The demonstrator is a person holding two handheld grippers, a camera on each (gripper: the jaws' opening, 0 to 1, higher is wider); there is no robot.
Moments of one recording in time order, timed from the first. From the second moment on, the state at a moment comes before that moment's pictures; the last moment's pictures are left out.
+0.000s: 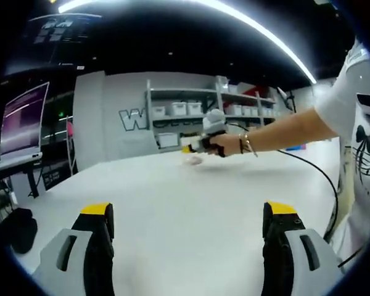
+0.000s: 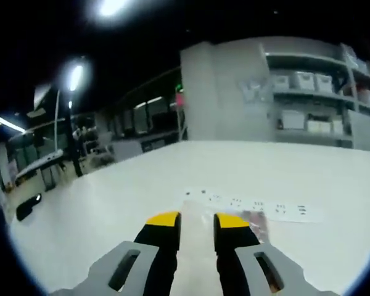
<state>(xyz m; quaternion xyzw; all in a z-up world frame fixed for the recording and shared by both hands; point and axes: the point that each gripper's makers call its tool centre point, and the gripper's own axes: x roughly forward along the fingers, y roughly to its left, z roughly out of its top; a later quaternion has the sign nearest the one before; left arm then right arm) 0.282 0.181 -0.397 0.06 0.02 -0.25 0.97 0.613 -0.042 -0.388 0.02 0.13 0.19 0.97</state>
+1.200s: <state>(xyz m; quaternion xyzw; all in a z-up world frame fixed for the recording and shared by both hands) 0.274 0.181 -0.389 0.06 0.01 -0.25 0.97 0.584 -0.079 -0.400 0.04 0.15 0.15 0.98</state>
